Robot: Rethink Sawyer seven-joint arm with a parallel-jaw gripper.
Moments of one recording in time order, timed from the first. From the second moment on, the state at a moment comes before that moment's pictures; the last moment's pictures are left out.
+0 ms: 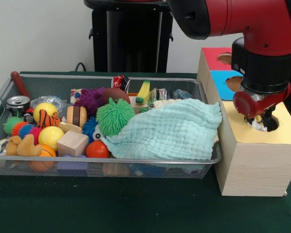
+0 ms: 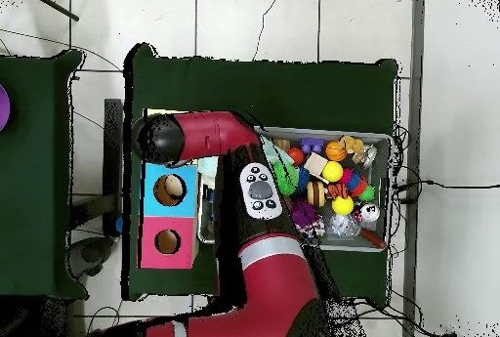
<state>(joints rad) -0.11 -0.47 0.23 1.35 -0.13 0.66 1.28</state>
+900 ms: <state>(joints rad) -0.02 -0.48 0.16 1.32 -0.21 0.63 1.28</state>
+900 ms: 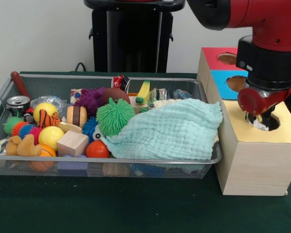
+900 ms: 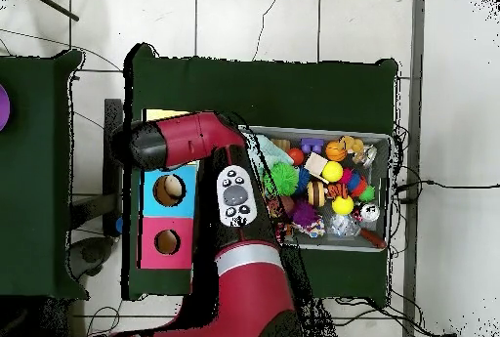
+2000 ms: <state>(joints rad) 0.03 -0.51 0.10 1.33 -0.22 0.63 1.28</state>
